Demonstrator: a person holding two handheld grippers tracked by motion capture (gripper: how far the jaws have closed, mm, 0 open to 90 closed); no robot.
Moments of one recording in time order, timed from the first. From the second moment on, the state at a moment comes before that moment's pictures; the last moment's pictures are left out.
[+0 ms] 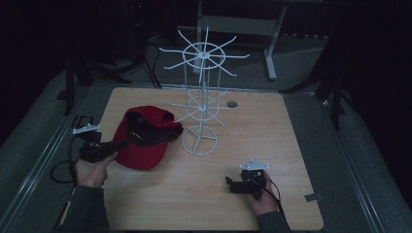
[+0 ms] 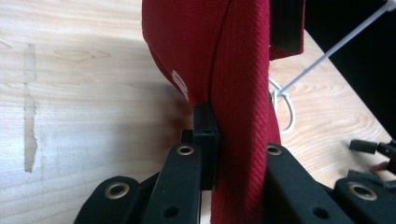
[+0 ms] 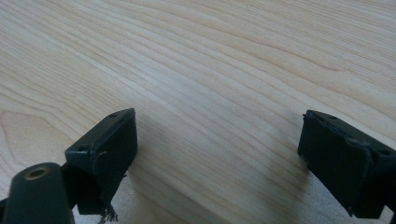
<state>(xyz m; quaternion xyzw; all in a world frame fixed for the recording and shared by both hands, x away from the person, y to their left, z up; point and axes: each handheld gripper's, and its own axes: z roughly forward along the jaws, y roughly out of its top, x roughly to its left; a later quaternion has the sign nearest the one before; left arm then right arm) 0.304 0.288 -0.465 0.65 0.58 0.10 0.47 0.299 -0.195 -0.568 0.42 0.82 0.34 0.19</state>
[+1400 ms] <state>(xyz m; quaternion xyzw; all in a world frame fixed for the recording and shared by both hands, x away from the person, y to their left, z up) 0.316 0.301 -0.378 0.62 0.58 0.21 0.49 0.299 -0.195 -0.568 0.42 0.82 0.34 0.19</state>
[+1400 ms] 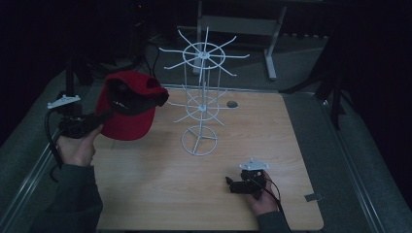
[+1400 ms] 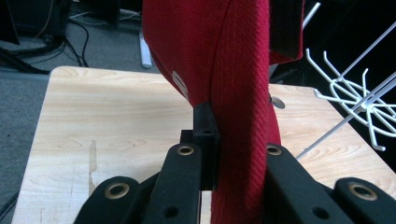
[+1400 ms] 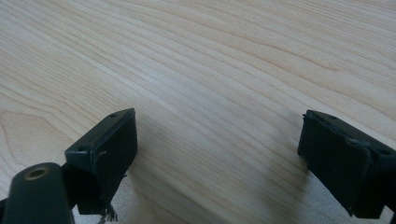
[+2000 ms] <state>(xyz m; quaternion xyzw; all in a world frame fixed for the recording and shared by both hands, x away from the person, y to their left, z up) 0.332 0.293 -0.342 0.61 0.57 0.24 0.51 0.299 -0.195 -0.567 0.42 0.82 0.34 0.19</state>
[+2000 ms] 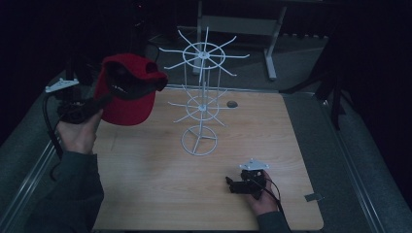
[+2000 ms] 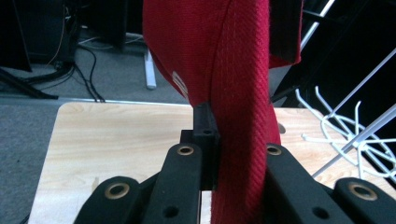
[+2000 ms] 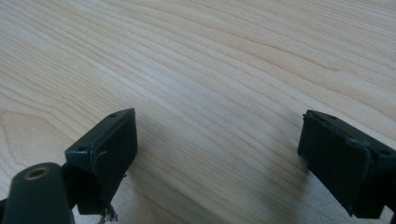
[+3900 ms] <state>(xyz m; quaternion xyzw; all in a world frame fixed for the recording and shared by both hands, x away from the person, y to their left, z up) 0.371 0.255 -0.271 0.58 0.50 0.28 0.57 0.299 -0.195 -0.567 0.43 0.82 0.34 0.19</state>
